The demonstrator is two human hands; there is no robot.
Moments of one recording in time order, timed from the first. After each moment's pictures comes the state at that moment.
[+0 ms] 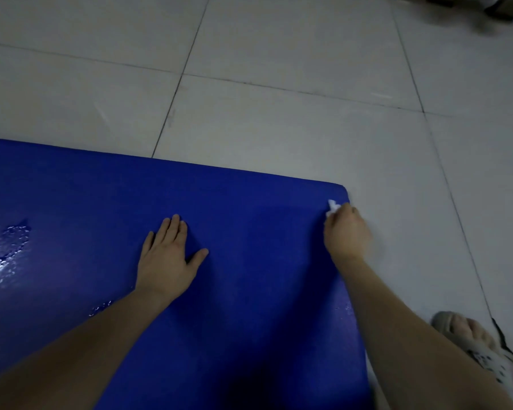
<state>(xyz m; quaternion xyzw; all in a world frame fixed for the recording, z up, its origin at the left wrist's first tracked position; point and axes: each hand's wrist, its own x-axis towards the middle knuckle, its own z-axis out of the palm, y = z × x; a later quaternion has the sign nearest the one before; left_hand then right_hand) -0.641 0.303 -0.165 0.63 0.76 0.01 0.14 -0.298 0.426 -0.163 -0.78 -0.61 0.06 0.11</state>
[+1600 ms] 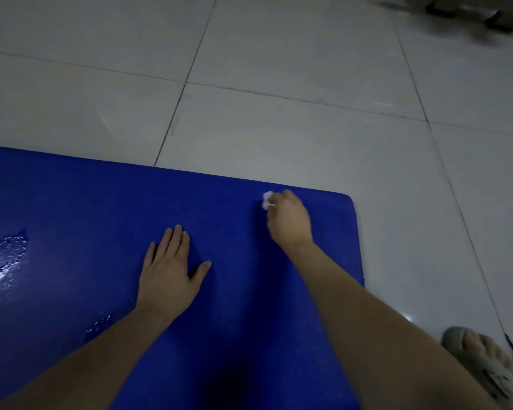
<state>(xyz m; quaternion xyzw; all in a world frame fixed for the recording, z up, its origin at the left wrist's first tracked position) -0.643 0.300 -0.179 0.64 0.76 0.03 0.12 -0.414 0.456 -0.162 -0.62 -0.75 0.15 0.16</state>
